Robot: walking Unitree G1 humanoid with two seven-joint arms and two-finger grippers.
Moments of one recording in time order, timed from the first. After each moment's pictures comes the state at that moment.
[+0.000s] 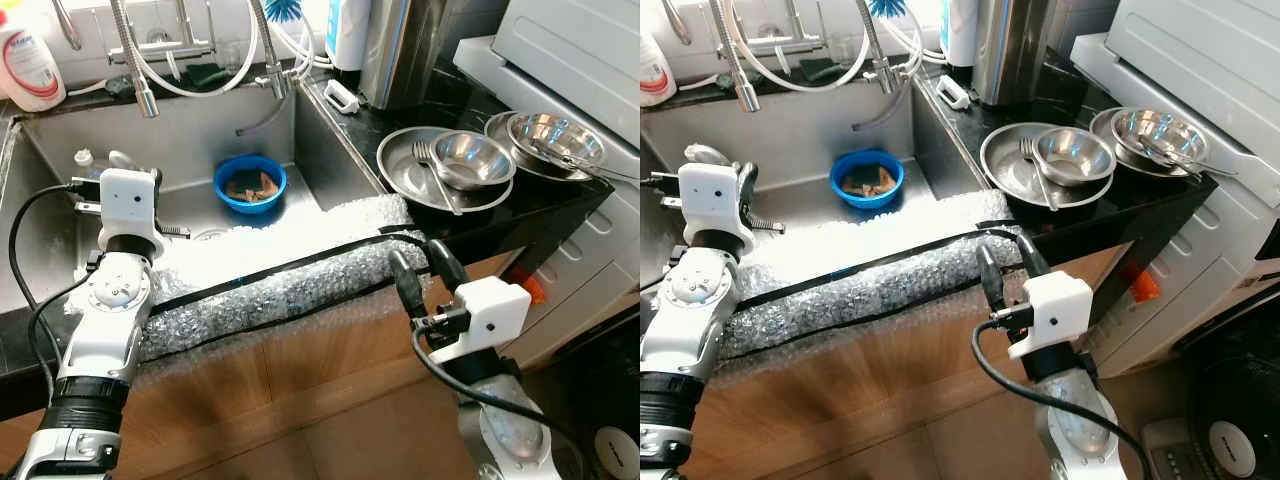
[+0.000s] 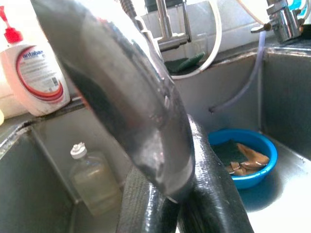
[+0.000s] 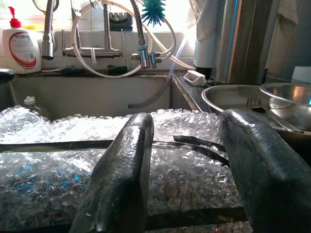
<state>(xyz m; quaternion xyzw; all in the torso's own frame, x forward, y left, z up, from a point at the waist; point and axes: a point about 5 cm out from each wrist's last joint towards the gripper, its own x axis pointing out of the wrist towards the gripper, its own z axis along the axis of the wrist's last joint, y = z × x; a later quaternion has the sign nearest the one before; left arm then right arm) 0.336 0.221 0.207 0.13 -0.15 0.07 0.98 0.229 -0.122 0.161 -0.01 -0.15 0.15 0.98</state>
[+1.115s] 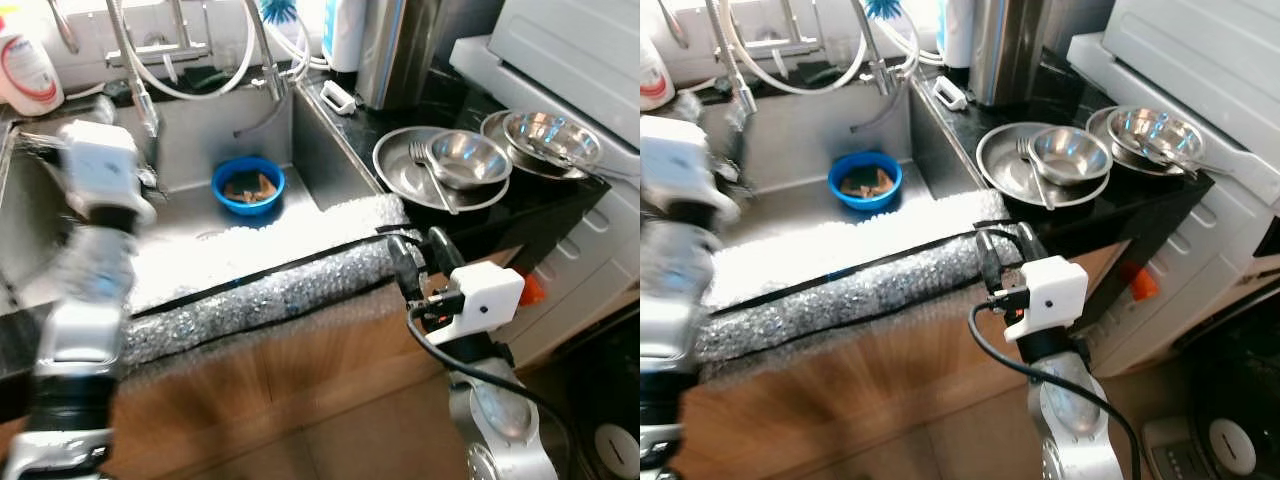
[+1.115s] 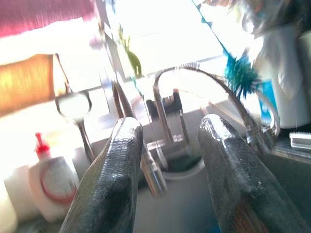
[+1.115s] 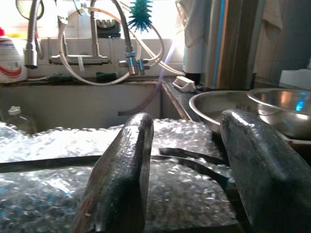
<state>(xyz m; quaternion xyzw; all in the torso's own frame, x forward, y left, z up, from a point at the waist) 0.304 0.216 0.278 0.17 -0.32 0.04 0.93 0.245 -0.121 0.166 0.00 -0.16 0.13 0.98</state>
